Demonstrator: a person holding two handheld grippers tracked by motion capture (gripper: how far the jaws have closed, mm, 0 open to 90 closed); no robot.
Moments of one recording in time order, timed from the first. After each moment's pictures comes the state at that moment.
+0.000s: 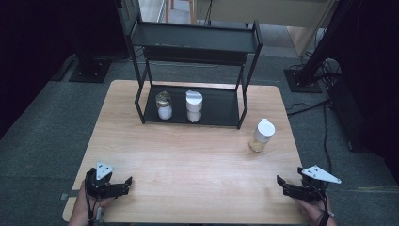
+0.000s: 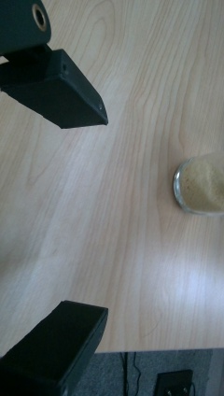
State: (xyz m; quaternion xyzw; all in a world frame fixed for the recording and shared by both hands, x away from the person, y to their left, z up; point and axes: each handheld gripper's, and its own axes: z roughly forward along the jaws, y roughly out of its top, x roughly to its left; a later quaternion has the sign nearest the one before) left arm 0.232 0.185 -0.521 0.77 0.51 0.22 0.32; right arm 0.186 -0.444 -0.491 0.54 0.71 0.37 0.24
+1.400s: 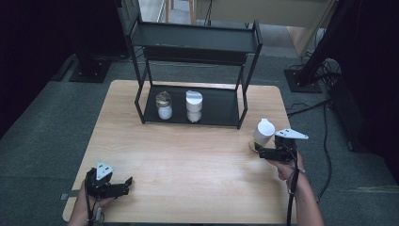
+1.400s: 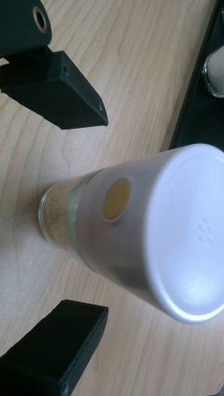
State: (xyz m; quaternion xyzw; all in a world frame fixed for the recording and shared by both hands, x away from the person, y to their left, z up) left arm 0.232 0.185 -0.521 0.77 0.51 0.22 0.32; right arm 0.296 -0.388 -0.459 0.53 0.73 0.36 0.24
